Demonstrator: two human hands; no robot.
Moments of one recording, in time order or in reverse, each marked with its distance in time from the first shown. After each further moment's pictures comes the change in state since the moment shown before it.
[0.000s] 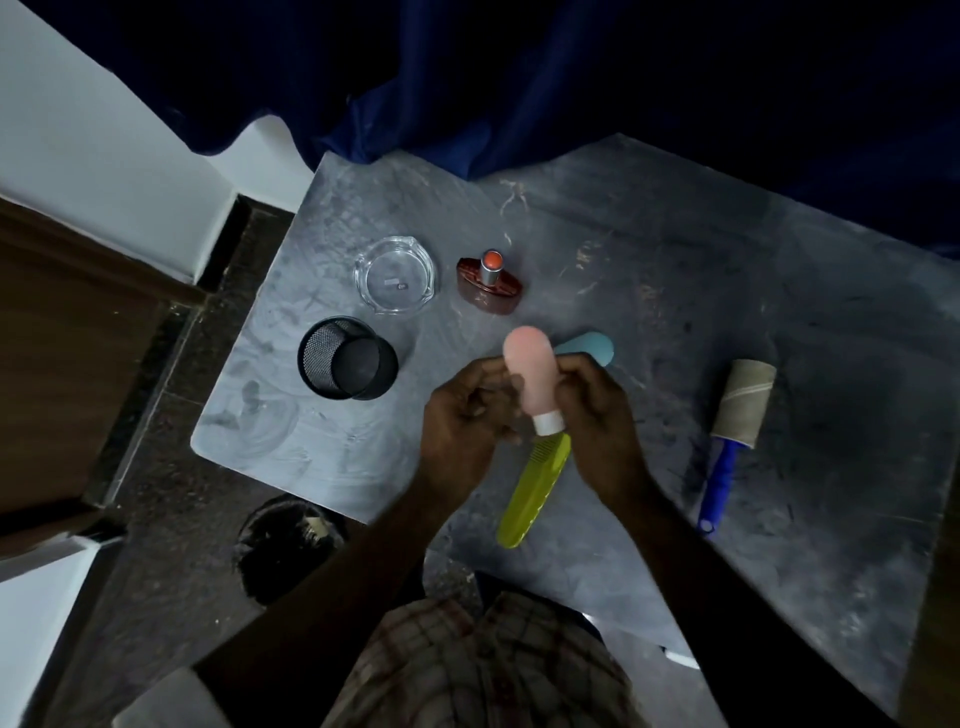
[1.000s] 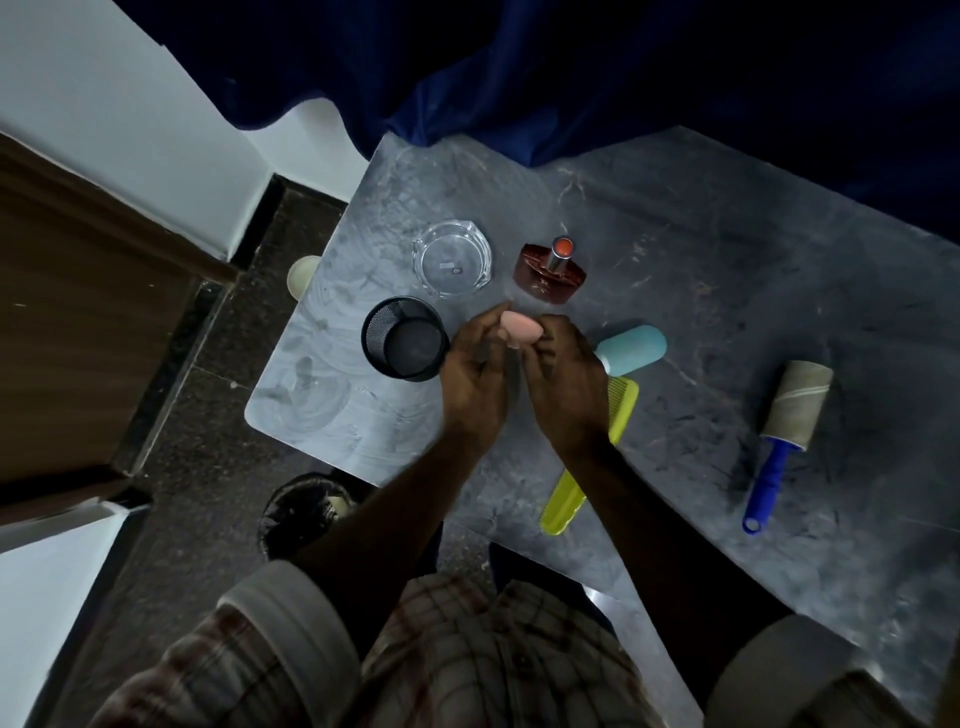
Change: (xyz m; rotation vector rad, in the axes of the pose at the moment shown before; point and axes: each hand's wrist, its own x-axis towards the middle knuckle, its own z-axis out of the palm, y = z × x) left_hand 0.039 -0.007 -0.032 0.026 0.218 0.186; right_hand 0.029 0.006 0.087 -0.504 0.181 -0.273
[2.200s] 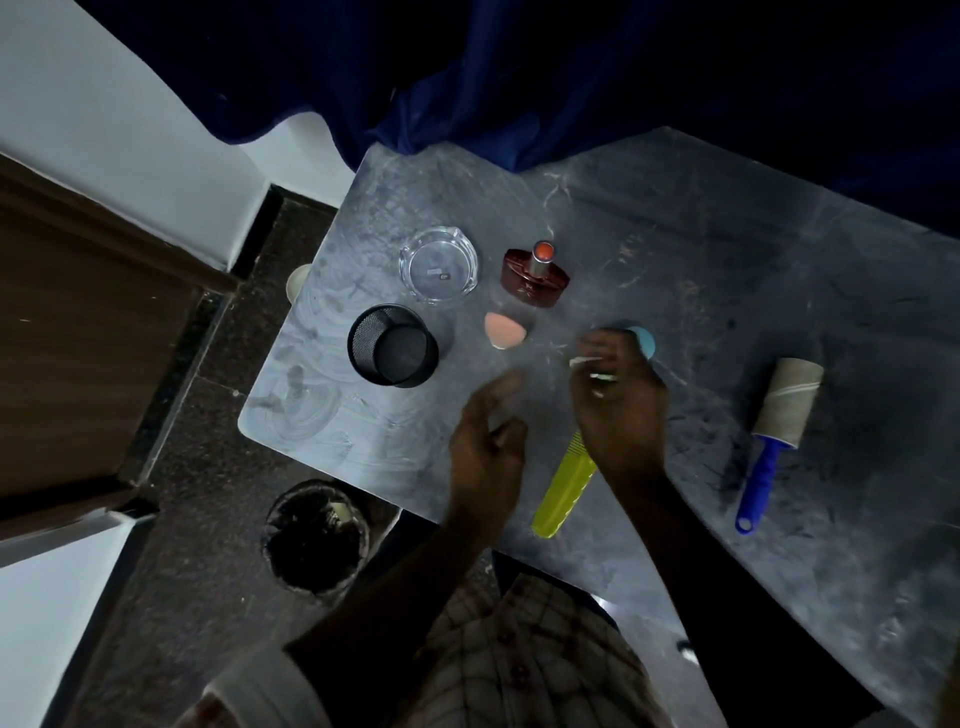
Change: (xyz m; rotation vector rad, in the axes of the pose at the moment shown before) left_hand -0.074 -0.015 -0.001 0.169 -0.042 -0.007; right_hand -0.011 0.022 -0.055 0.167 0.113 0.151
